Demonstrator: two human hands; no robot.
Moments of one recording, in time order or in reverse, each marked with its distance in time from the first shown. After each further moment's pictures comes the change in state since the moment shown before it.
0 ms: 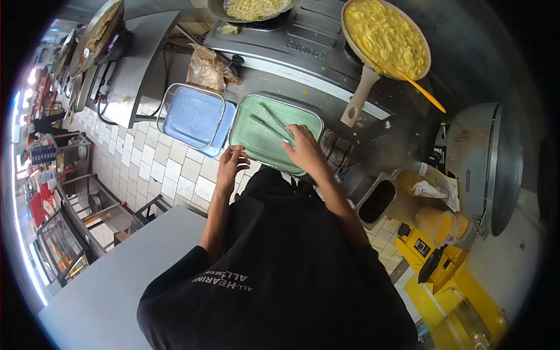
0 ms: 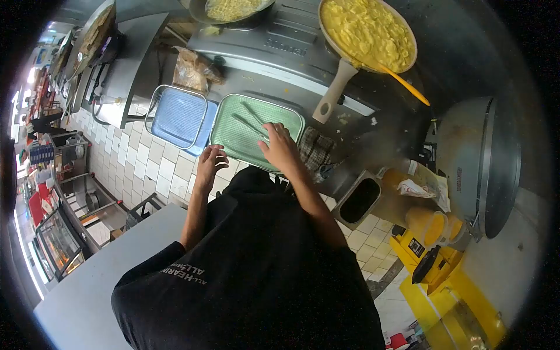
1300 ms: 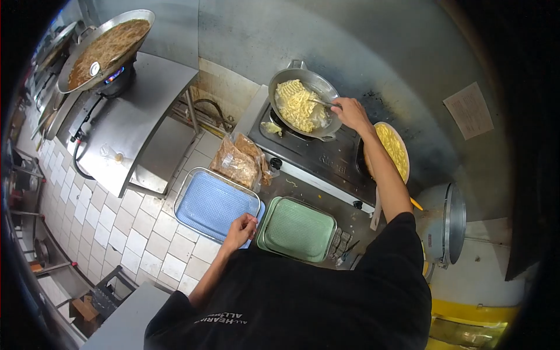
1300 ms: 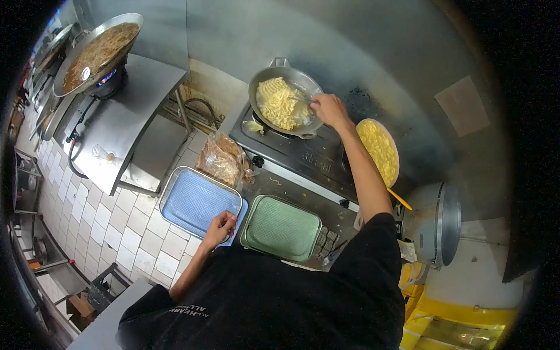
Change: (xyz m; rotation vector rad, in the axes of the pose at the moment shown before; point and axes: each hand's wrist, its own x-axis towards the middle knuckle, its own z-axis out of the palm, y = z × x) left_hand 0.132 0.044 -0.120 0.002 -0.412 0.156; right_hand 0.391 -0.105 -0.137 -0.757 0.015 -0.030
